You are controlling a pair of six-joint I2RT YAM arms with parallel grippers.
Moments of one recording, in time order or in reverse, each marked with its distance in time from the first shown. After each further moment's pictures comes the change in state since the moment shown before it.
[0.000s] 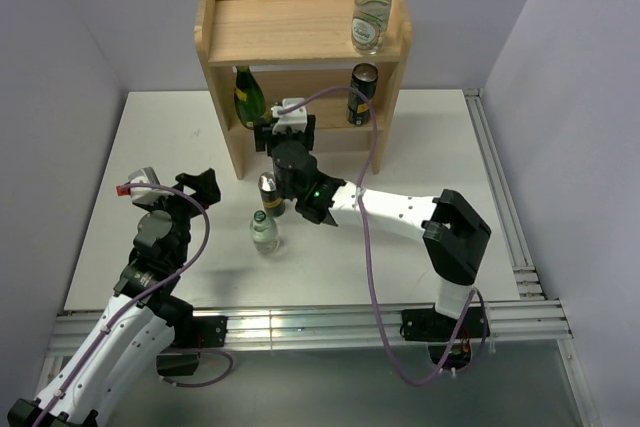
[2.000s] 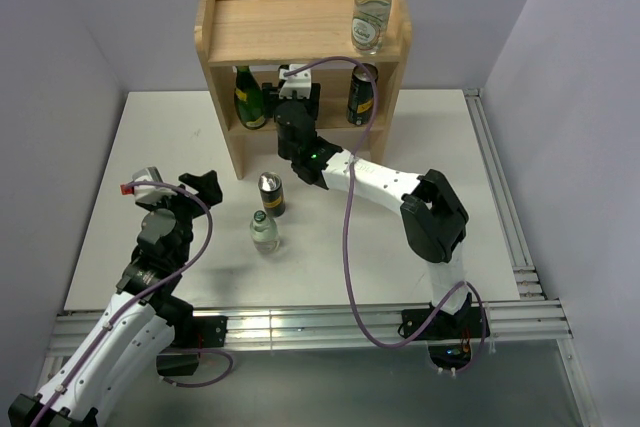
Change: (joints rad) left arm 0.000 0.024 -0.011 0.003 0.000 0.000; right arm -0.192 0.205 0.287 -0.114 -0.103 0.021
